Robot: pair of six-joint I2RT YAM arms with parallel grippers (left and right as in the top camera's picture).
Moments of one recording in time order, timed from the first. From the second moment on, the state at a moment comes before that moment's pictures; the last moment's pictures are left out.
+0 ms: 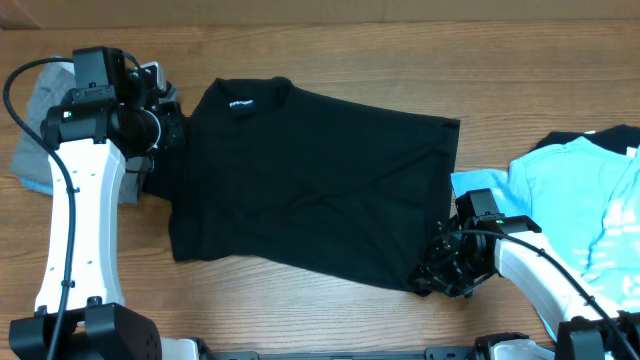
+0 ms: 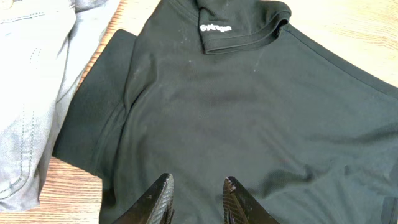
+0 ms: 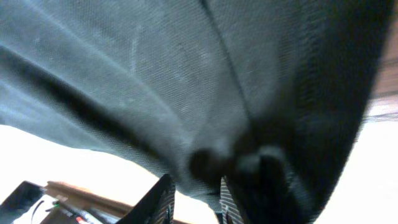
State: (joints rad) left arm 0.15 1.59 1.51 -1.02 0.25 -0.10; right arm 0.12 1.37 0.58 -0.85 -0.53 0.50
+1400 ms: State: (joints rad) left arm 0.15 1.59 1.51 -1.05 0.25 -0.10; right arm 0.12 1.27 0.70 -1.18 -0.45 0.57
